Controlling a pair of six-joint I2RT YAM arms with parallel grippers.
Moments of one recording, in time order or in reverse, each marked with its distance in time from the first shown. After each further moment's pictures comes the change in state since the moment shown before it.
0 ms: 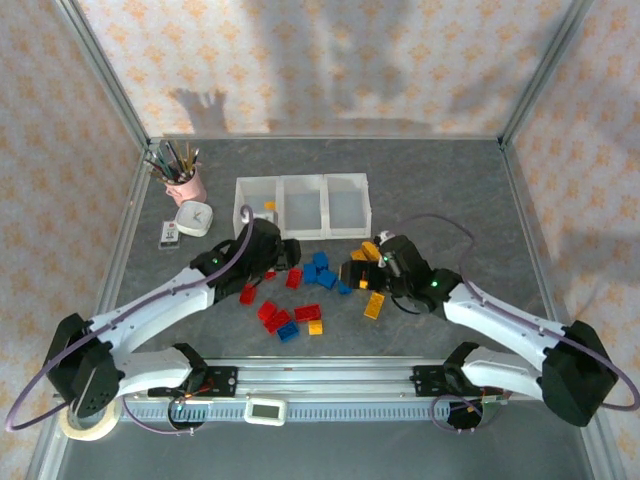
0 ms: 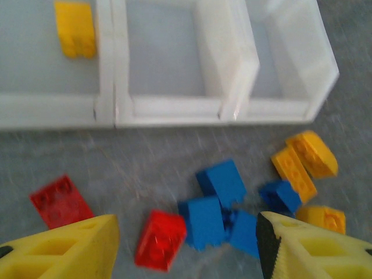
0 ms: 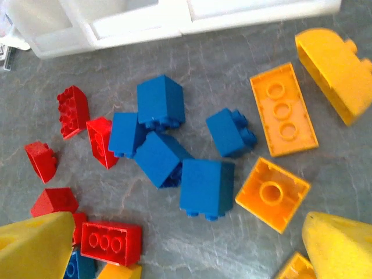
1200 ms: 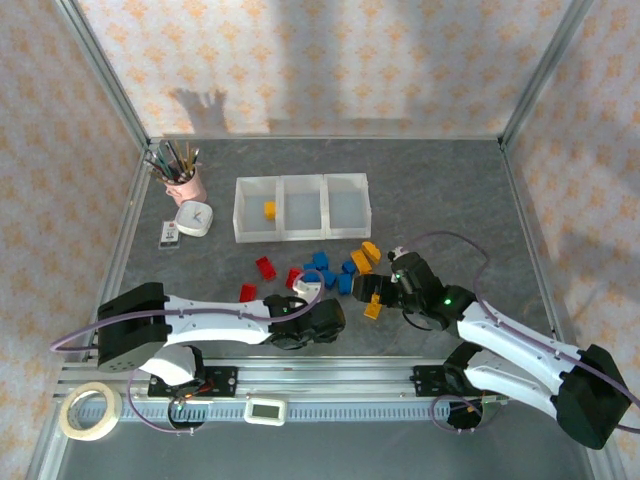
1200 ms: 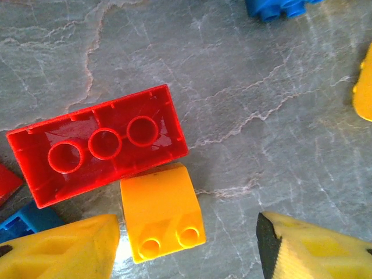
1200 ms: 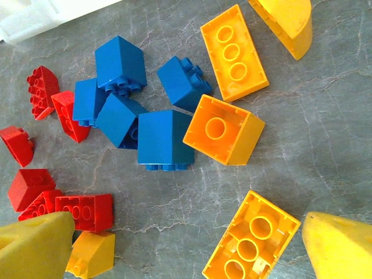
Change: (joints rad) left arm -0.541 0.334 0.014 -0.106 -0.069 -0.480; right arm 0.000 -0.147 -0.130 -0.043 0.016 0.067
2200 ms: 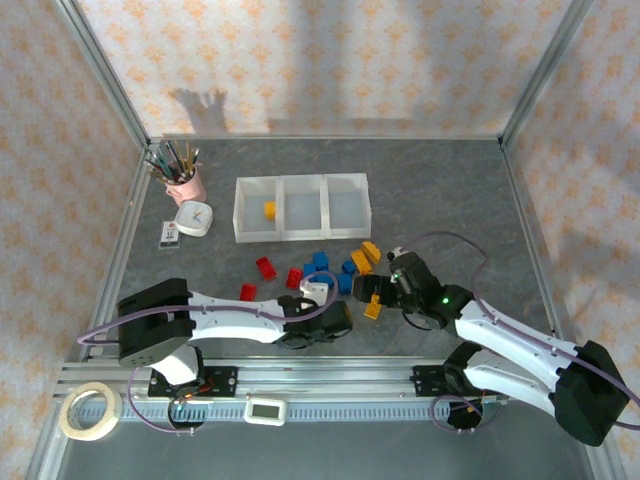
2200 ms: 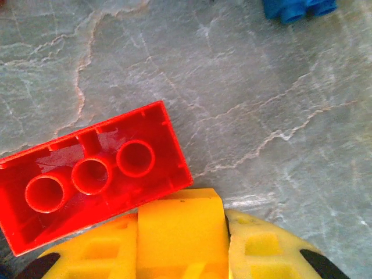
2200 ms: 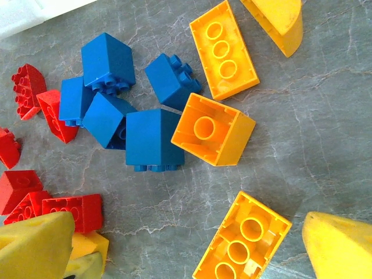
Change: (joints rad) left arm 0.000 0.089 0.035 0.018 -0.049 0.031; right arm 0.000 0.024 0.000 0.001 0.015 -0.004
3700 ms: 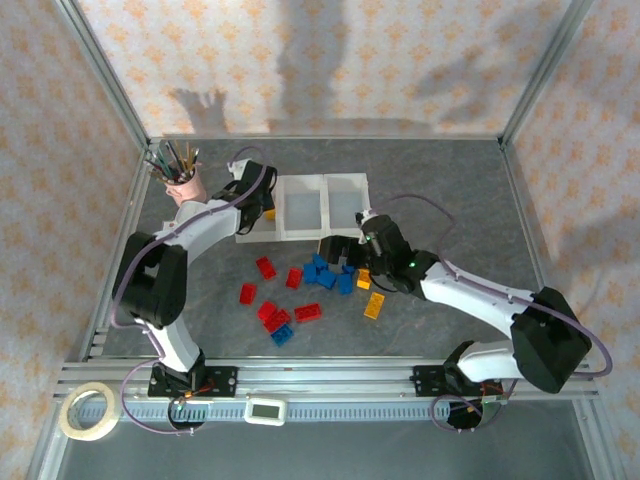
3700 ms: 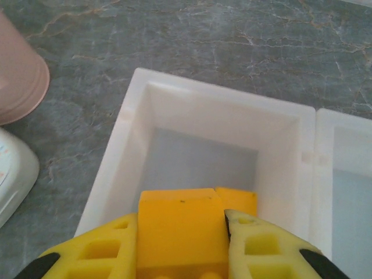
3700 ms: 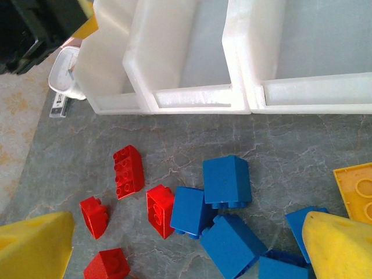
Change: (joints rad) left arm 0.908 0.185 0.398 0.165 -0.107 0.629; right arm 0.006 0.367 0.294 0.270 -0.038 -0.037
